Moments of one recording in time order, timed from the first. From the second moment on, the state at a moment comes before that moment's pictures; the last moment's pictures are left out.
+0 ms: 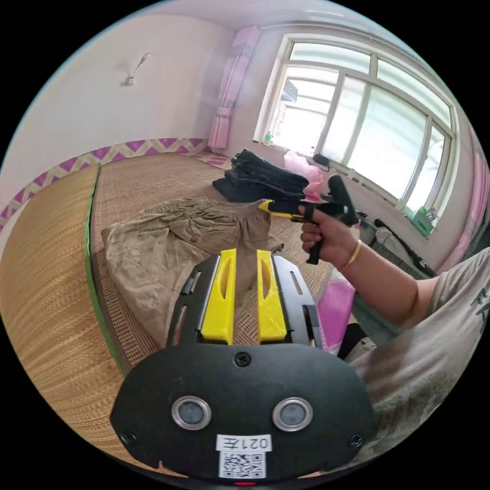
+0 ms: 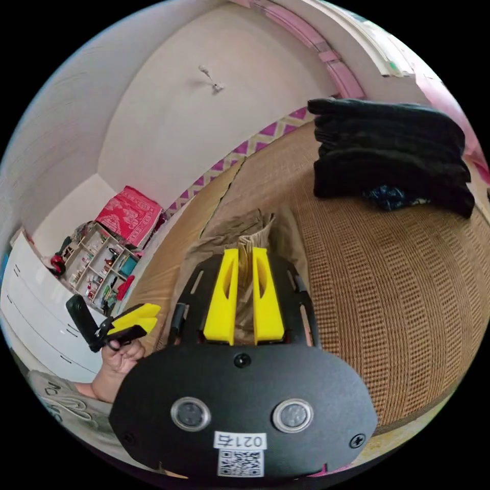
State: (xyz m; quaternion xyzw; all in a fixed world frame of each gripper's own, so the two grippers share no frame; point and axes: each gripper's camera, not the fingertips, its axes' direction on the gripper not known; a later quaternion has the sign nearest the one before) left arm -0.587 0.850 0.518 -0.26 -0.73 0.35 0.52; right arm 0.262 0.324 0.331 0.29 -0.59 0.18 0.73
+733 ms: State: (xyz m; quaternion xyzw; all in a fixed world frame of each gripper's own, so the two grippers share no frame) left arm -0.143 0.809 0.443 0.09 -0.85 0.01 0.52; right arm 0.135 0.295 0.223 0.37 -0.59 0.01 0.72
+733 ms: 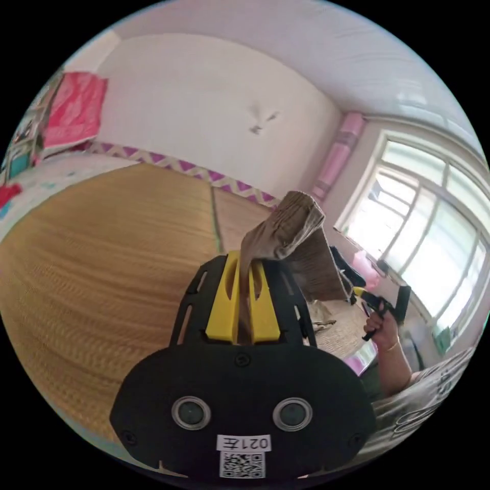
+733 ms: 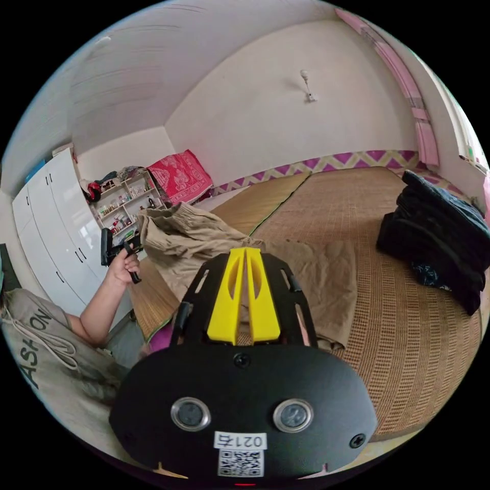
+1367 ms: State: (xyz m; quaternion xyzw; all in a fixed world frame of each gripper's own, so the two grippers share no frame) left arm -0.022 1.079 0.149 0.33 -0.66 -0.16 0.65; right arm -0.090 0.338 -0.094 0.14 -0.61 -0.32 0.71
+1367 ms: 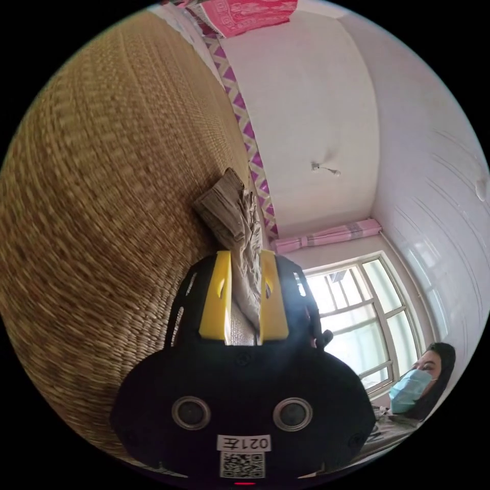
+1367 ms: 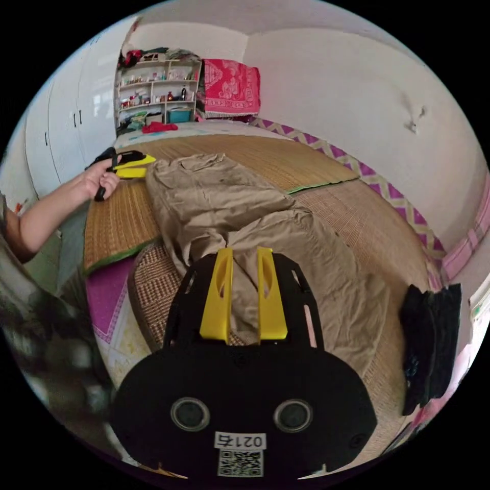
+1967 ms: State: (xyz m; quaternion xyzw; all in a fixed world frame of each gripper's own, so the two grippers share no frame) left arm -0.044 1.166 0.120 0.31 -0.66 -0.16 0.67; right arm -0.150 0.295 -0.081 0.02 -0.71 -0.25 0.66
